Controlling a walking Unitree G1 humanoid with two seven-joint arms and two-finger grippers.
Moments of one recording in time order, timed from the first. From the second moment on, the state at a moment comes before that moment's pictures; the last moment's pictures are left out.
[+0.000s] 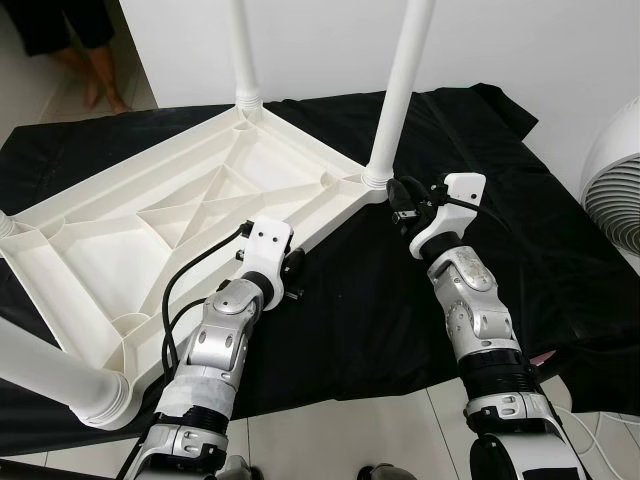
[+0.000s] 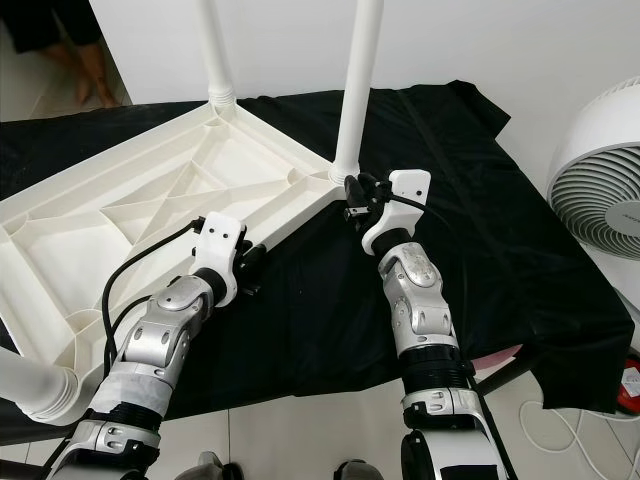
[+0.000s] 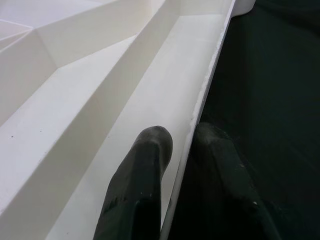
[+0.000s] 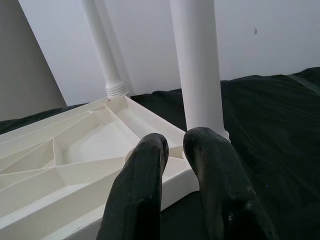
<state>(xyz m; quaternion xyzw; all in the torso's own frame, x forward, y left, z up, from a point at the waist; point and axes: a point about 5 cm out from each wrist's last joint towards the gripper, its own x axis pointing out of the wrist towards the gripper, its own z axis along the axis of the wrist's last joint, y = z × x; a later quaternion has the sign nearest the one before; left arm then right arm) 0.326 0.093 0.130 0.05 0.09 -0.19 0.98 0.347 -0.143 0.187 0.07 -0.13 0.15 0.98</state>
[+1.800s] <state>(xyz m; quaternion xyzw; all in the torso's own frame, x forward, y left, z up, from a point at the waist) 0.284 0.128 0.174 0.10 -0.04 -0.21 0.97 0.347 -0.140 0.185 0.07 -0.13 0.15 0.98</state>
